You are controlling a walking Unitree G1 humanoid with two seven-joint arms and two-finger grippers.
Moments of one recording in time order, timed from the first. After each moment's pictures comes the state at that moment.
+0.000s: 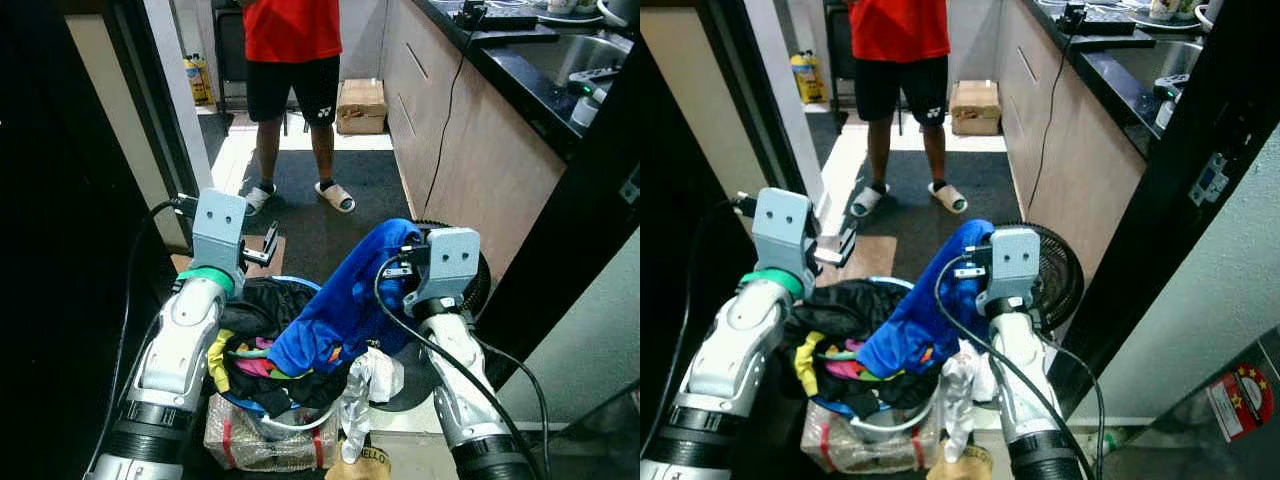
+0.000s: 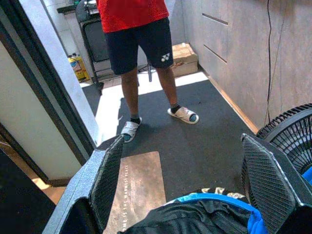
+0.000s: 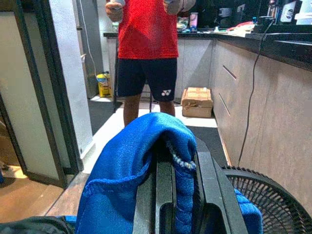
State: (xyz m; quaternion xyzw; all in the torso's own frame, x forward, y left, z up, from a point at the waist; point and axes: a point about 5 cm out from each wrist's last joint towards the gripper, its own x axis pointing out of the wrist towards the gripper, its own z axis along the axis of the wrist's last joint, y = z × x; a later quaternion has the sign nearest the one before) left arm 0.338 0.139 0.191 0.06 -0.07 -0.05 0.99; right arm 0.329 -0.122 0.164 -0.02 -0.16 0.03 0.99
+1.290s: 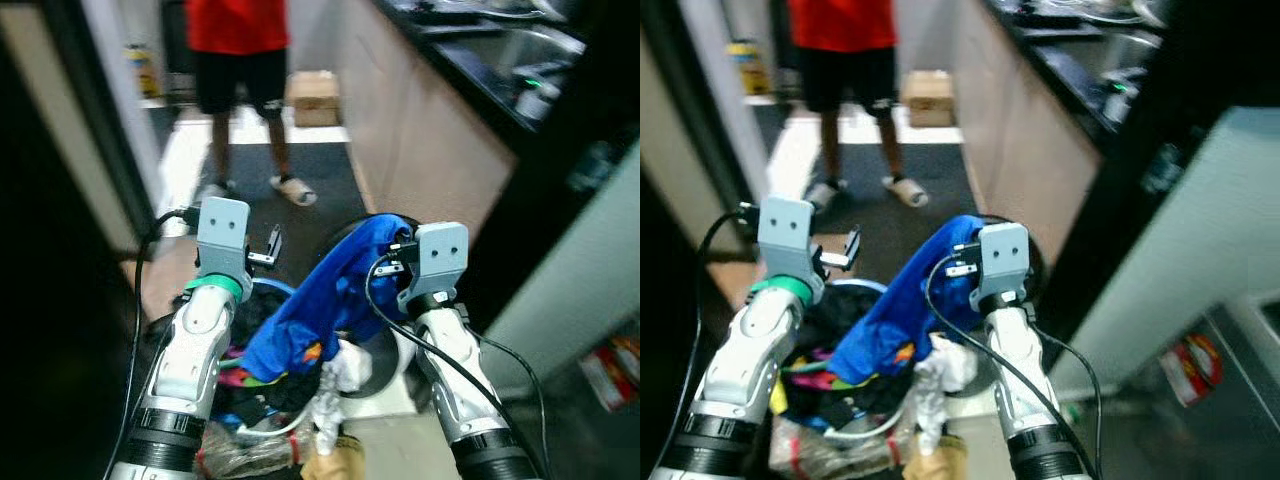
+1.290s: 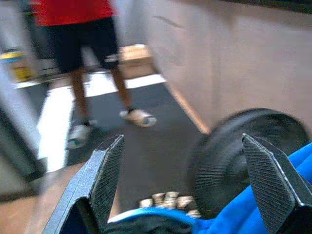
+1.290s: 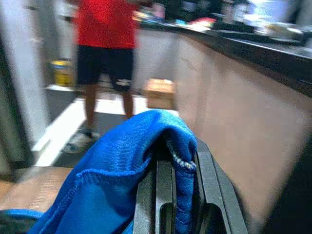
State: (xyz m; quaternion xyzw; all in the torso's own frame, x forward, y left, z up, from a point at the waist) left arm 0.336 0.127 0.184 0.03 -0.06 -0.05 1.00; right arm 0.331 -0.120 0.166 -0.04 -0.16 0.05 0.99
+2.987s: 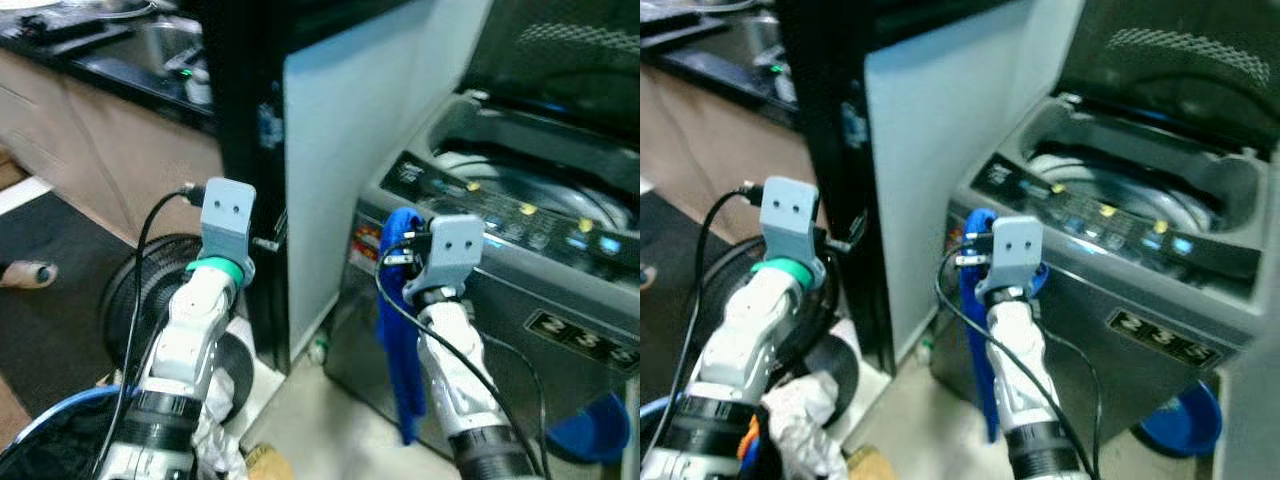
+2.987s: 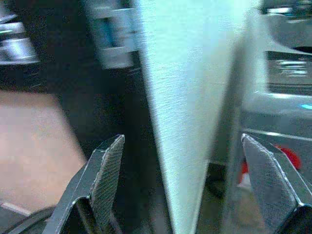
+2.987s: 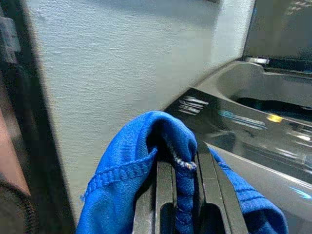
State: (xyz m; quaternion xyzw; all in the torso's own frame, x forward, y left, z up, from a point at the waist) left arm 0.345 0.131 0.206 0.05 -0.09 -0.07 0.99; right arm 0.332 -0.116 0.175 -0.01 -0.17 0.03 0.99
